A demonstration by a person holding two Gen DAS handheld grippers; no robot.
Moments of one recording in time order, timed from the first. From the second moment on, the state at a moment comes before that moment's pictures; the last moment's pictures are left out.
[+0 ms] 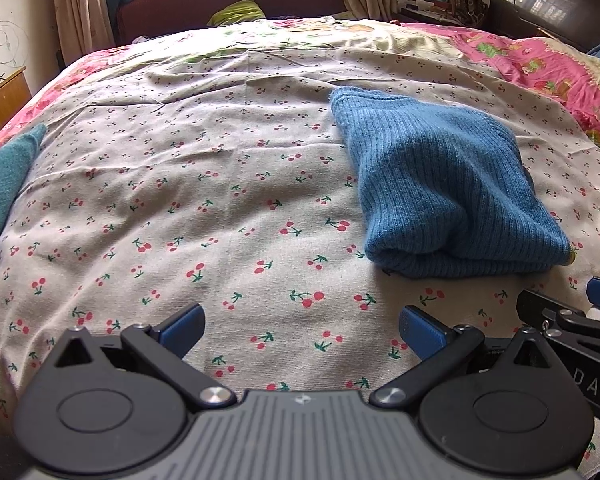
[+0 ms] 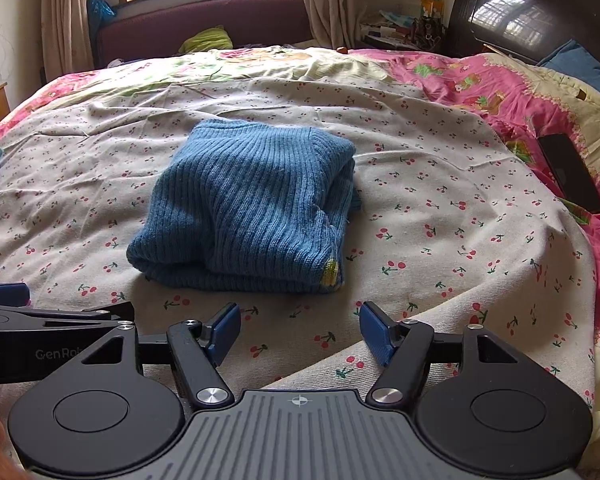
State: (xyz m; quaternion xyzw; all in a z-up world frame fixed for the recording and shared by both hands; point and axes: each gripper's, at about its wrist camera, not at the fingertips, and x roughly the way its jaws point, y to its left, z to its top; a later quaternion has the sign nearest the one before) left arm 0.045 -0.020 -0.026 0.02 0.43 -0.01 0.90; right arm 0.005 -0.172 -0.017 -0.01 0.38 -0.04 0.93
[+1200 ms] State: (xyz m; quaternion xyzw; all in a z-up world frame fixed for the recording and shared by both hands) left arm 0.046 -0.024 -0.029 0.03 0.43 0.00 0.90; right arm 0.012 -0.174 -0.018 0.01 0.41 -0.05 0.91
